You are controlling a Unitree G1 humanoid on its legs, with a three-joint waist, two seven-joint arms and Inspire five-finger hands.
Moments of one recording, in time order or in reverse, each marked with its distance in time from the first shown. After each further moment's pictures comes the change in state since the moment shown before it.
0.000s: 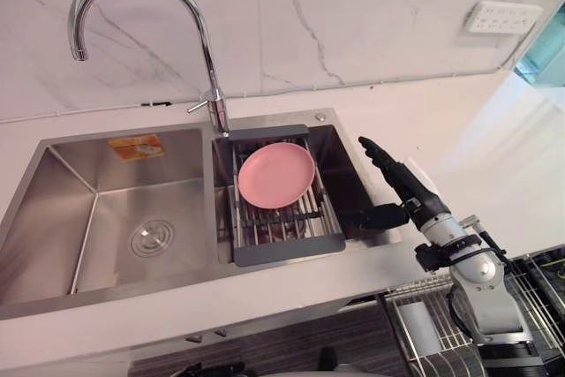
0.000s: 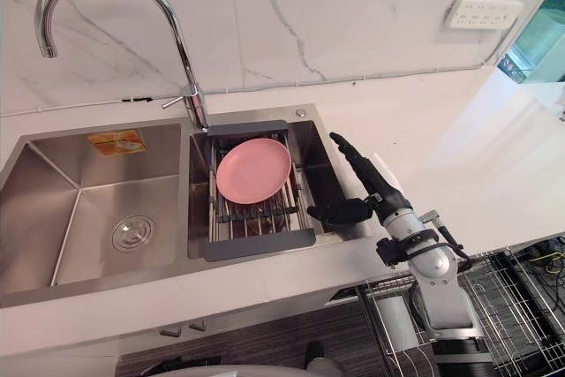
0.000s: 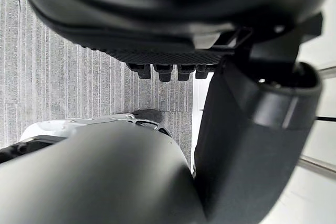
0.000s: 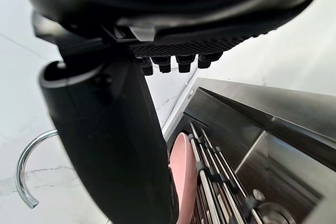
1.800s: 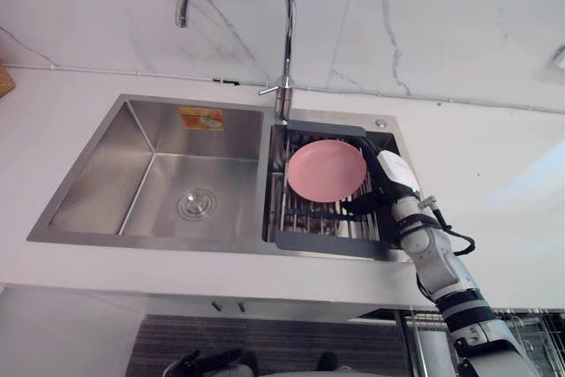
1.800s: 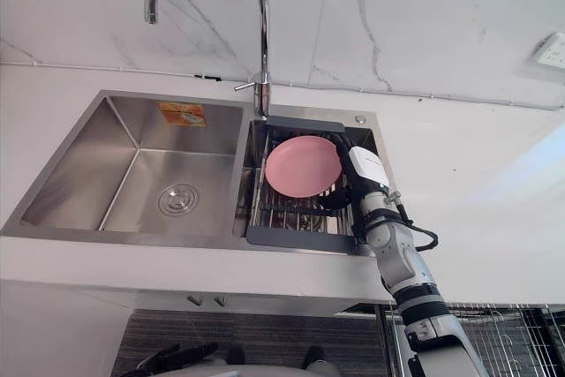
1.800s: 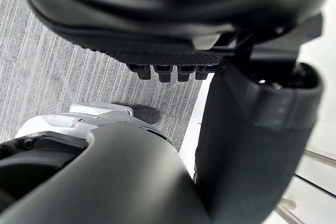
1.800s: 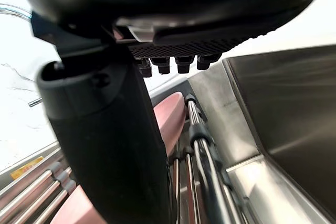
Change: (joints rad) left arm 0.030 -0.007 0.073 -0.104 0.022 -0.005 -0.035; right arm -0.288 0.050 0.197 0.431 -0.555 0.047 -0.368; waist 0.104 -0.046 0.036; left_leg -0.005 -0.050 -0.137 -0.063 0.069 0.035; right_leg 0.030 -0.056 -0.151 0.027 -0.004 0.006
